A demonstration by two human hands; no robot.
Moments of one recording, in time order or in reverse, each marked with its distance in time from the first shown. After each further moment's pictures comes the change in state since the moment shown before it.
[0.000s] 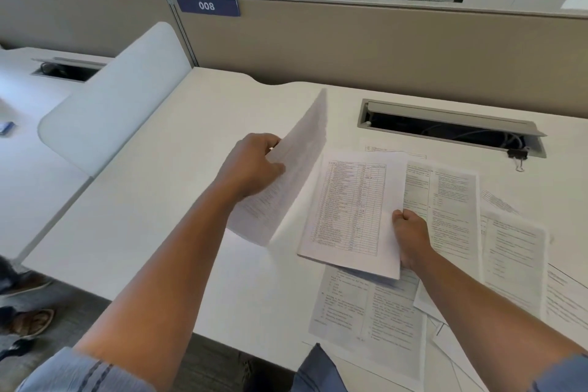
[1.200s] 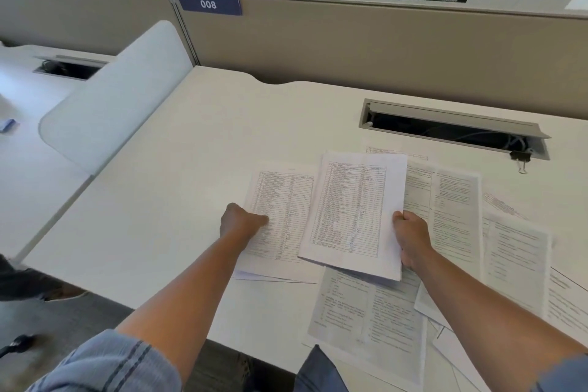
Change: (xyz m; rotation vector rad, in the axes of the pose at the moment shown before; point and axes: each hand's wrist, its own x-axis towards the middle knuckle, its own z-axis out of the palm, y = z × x) left_hand 0.009 -0.128 0.106 -0.262 0.072 -0.705; right_hand 0.017 0.007 0.005 -0.034 0.024 0.021
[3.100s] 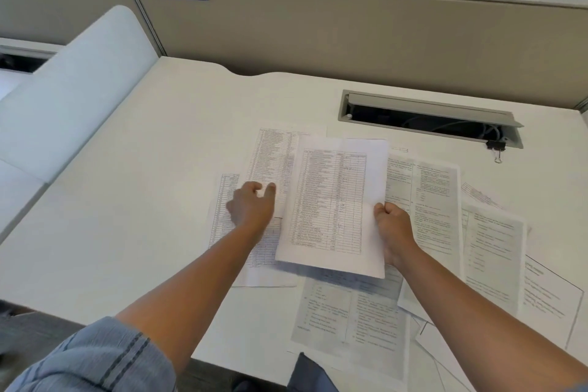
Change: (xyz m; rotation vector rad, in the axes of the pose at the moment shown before) left_hand -0.007 0.047 0.062 -0.103 0.069 0.258; right_hand -0.018 -0.015 -0.003 0.046 -0.035 -0.020
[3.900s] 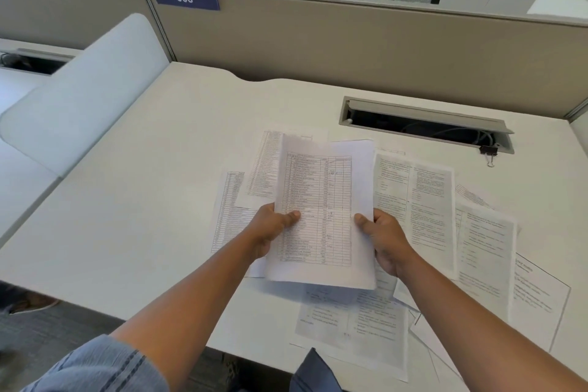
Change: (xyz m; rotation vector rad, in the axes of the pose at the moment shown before) left_hand -0.047 -0.007 -0.016 -0.425 -0.610 -0.174; right_hand -0.049 -0.005 -0.006 0.205 -0.332 0.007
